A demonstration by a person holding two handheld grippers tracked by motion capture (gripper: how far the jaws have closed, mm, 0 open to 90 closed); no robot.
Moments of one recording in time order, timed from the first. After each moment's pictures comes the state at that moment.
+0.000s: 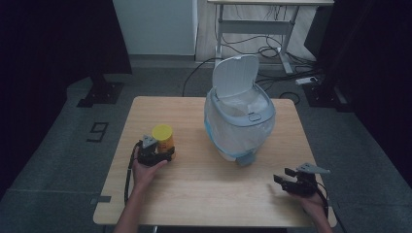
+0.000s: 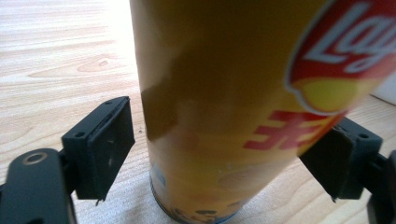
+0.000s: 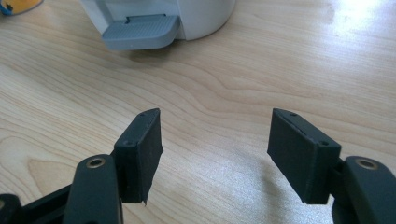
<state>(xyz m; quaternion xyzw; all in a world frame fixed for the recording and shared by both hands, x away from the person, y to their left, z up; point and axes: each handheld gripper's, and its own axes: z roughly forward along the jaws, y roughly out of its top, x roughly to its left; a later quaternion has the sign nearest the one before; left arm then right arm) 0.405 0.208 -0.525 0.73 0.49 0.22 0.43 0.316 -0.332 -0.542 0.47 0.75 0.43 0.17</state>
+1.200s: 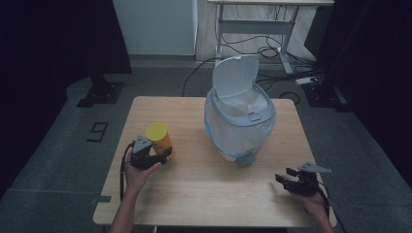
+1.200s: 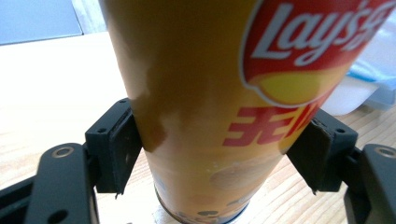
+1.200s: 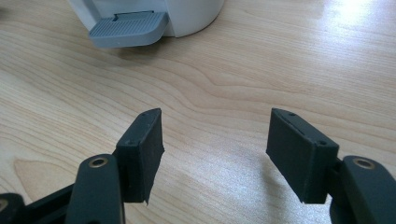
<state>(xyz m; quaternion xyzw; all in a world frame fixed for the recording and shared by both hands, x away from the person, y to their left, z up) 0.366 0.215 -0.475 0.73 0.43 0.23 0.48 0.319 -0.338 -0.543 0.48 0.74 0.43 0.18</state>
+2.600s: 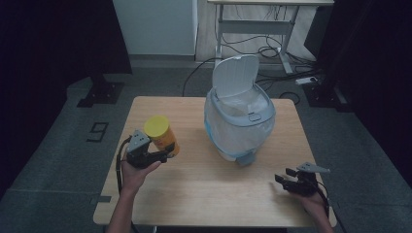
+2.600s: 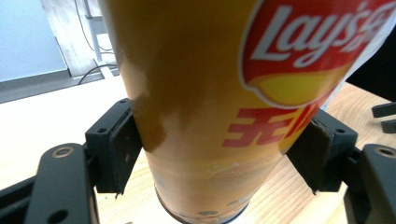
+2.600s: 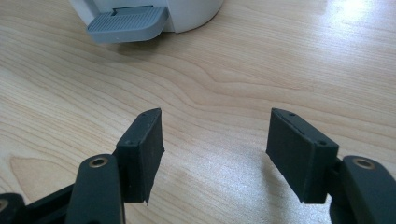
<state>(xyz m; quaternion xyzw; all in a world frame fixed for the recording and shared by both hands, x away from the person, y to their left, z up) 0.337 0.200 -0.415 0.73 0.38 0.23 0.51 0.320 -0.337 -0.545 0.48 0.75 0.42 0.17</state>
